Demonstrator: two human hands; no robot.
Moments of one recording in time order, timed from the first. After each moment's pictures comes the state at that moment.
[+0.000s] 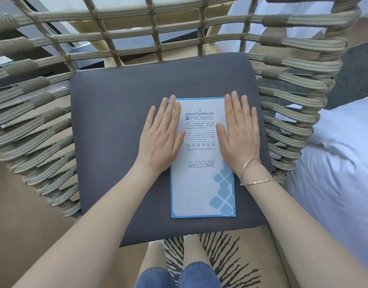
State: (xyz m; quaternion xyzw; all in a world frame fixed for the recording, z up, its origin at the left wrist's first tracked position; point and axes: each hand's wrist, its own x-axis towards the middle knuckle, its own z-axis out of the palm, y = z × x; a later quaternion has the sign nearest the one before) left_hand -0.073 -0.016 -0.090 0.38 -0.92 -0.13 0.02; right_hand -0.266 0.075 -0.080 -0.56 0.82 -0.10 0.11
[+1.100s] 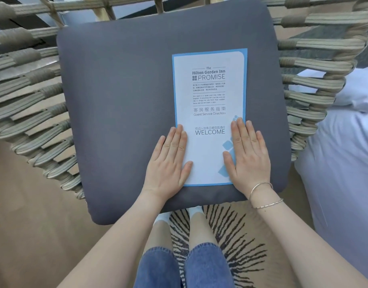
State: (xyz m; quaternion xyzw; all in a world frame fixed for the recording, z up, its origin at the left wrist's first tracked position) left_hand -0.006 0.113 -0.137 0.36 -0.92 -0.15 -0.02; right_hand -0.215 0.204 -0.123 -0.59 0.80 0.00 0.12
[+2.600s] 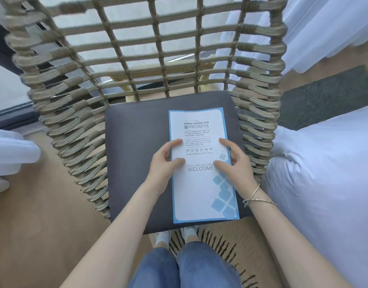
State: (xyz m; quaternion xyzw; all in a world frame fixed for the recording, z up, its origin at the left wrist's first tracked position) left_hand -0.058 0.023 0.041 0.54 -0.42 -0.70 0.18; right_hand -0.245 0.123 0.054 -0.23 0.76 -0.40 0.46
